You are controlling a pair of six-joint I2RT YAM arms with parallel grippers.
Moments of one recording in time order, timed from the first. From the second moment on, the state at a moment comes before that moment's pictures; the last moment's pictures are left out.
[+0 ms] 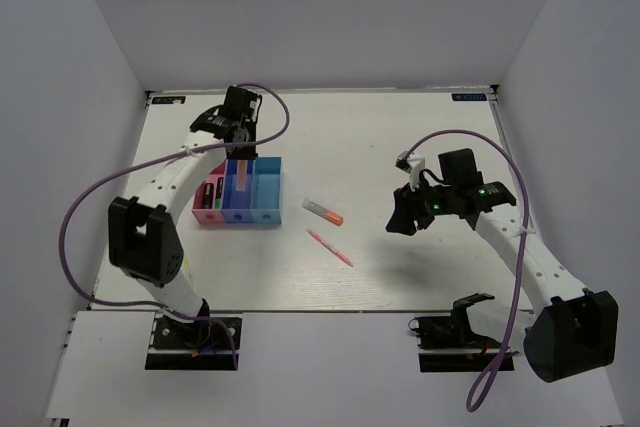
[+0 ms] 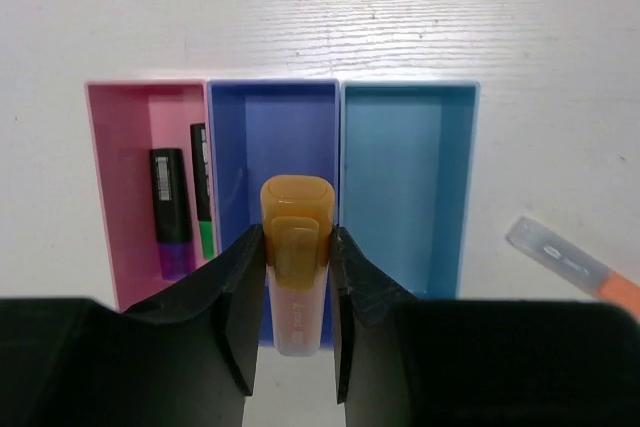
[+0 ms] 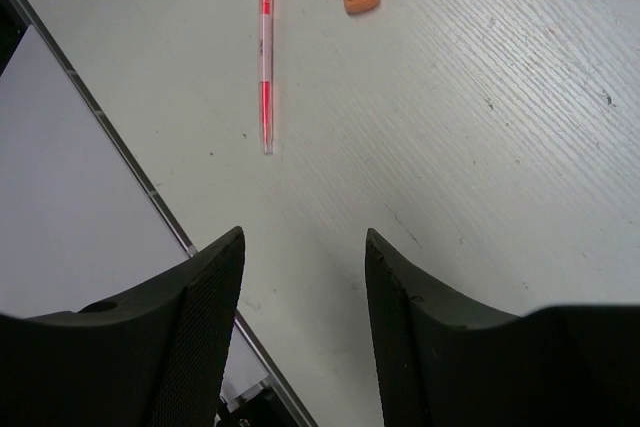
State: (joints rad) left arm -0.35 1.60 1.43 -0.75 -0.27 -0.22; right arm 0.30 1.11 0.87 -0.72 -0.67 -0.24
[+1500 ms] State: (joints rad) left arm -0.71 1.92 1.49 -0.83 -0.11 -1.17; right arm 0.28 1.12 0.87 -0.69 -0.46 -0.18
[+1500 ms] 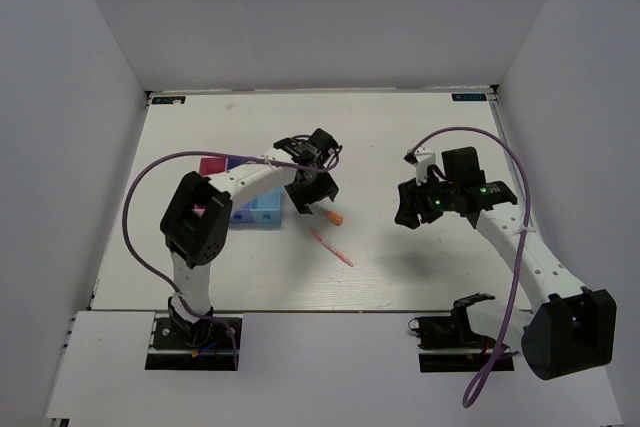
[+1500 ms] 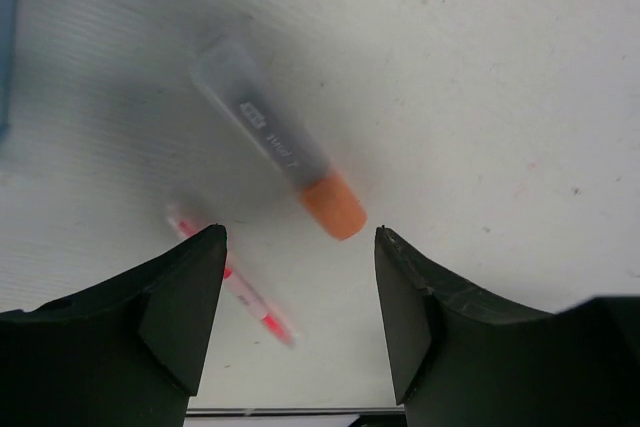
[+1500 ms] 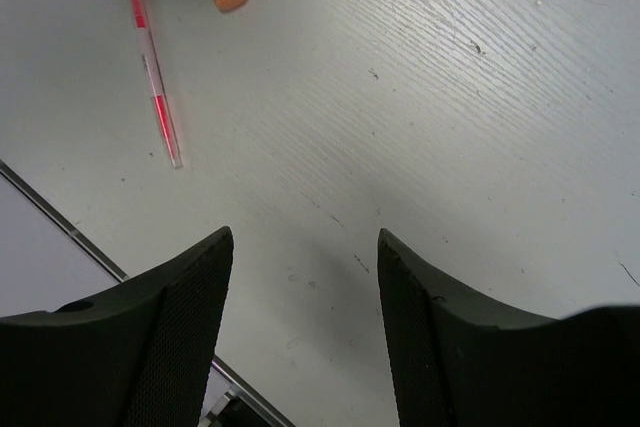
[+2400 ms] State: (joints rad) left arm -0.74 2.16 1.66 -0.91 -0.15 -1.31; right arm 0.27 1.08 0.87 -0.69 -0.46 -0.17
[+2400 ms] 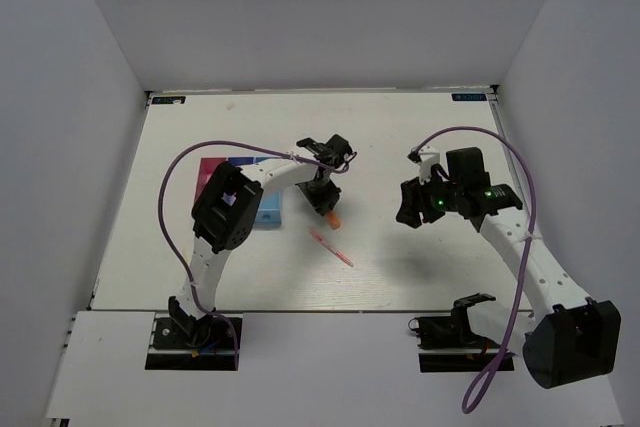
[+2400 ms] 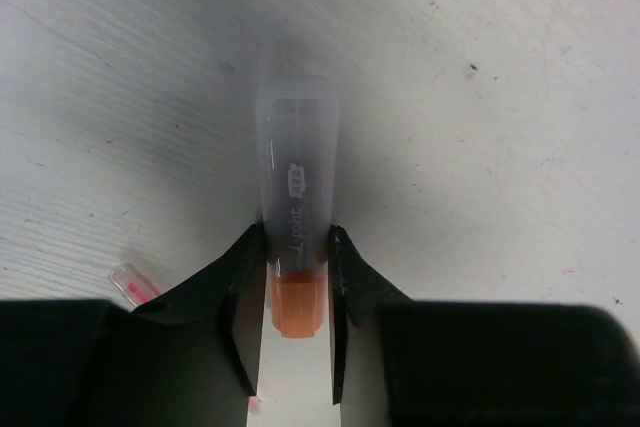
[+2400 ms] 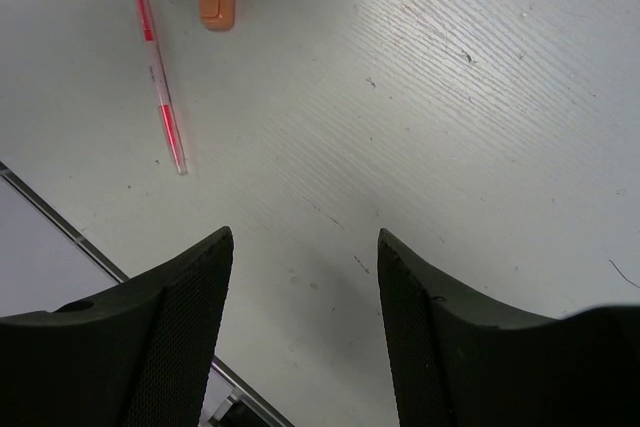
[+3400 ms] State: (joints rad) left arm -0.50 1.61 1.55 -1.03 -0.36 -0.60; right arm 0.25 1.06 0.85 -0.68 -0.52 -0.18
